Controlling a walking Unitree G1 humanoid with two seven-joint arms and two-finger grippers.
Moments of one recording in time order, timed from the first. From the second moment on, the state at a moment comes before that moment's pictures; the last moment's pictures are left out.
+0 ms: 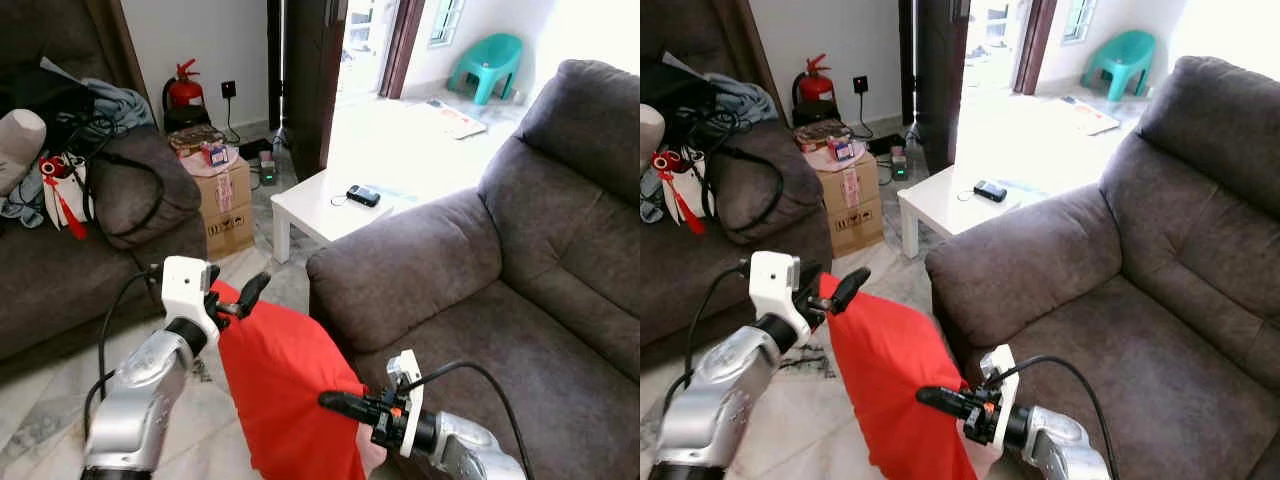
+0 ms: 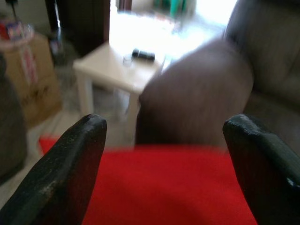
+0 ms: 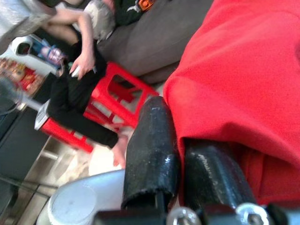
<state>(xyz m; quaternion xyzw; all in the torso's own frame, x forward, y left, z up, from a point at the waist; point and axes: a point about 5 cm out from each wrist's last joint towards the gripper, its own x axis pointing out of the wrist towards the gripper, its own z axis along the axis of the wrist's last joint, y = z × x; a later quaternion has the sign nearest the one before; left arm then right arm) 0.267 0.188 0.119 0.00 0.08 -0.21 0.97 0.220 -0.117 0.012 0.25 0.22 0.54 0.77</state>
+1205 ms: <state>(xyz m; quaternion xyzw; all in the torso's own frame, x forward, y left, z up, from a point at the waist) 0.137 0.281 0.078 0.28 0.47 -0.44 0.71 0.178 -0.128 -0.004 0.12 0.33 0.65 0.68</state>
